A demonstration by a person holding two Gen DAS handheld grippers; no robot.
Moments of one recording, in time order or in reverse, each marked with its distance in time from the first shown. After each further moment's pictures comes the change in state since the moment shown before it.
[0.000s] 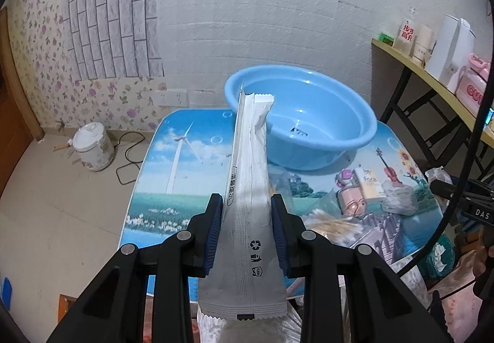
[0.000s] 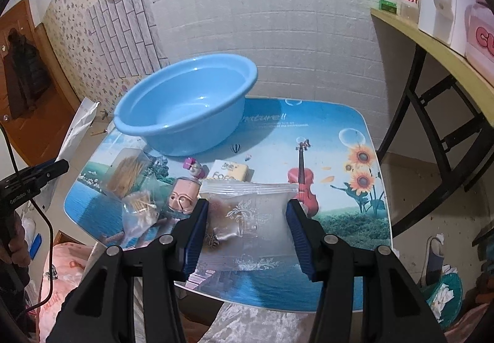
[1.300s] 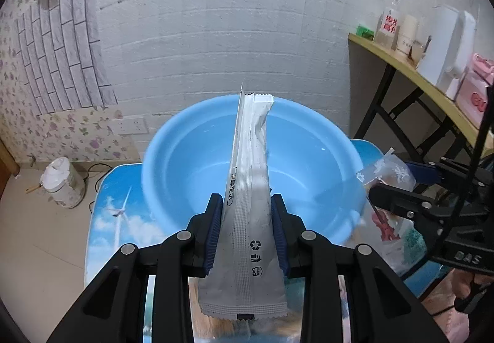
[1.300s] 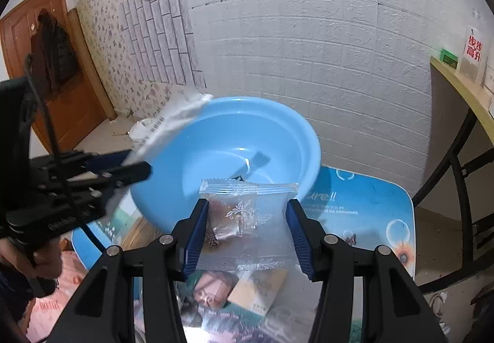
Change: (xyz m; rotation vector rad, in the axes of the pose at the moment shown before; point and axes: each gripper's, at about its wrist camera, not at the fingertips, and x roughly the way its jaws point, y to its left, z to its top) left arm 0.094 -0.060 0.098 0.112 0.021 -0.094; right arm 0.063 0.043 0.106 -0.138 -0.055 0.114
